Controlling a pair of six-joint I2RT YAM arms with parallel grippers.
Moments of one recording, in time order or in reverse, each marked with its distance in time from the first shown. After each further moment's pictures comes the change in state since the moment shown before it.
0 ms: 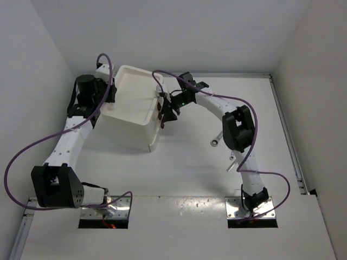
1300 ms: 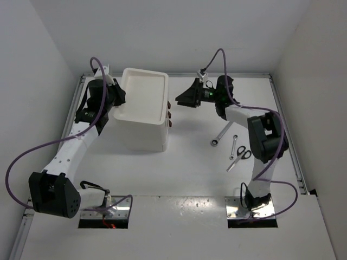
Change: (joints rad) left arm -0.135 -0.054 -0.052 -0.016 -0.252 -0.480; right arm -0.233 -0.399 -0.761 1.252 -0.095 1.835
